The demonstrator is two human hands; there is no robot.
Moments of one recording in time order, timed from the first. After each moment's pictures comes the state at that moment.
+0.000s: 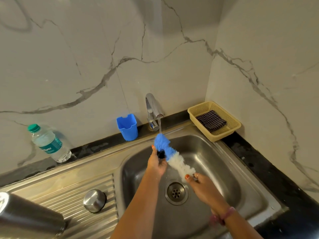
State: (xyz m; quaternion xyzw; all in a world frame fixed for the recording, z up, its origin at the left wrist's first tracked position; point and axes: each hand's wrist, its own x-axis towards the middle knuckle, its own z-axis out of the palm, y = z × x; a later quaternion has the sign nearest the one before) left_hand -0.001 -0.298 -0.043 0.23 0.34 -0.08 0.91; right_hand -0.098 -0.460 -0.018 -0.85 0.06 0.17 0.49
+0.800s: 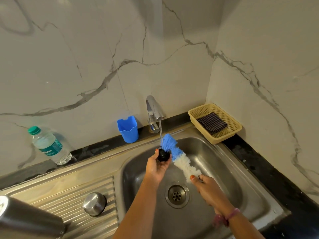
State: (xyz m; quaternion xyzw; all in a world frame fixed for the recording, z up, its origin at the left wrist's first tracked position) left_hand -0.009 -0.287 -0.046 0.24 0.31 -0.10 0.91; right_hand -0.093 -0.471 -0.018 -0.84 0.11 0.18 0.49
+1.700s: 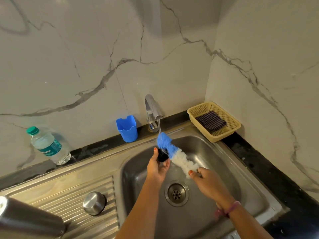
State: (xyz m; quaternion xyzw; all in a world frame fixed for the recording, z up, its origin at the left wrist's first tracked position) left_hand -0.013 -0.295 -0.057 0.27 0.35 -0.06 0.90; right_hand -0.087 -0.471 0.005 -0.89 0.06 0.16 0.42
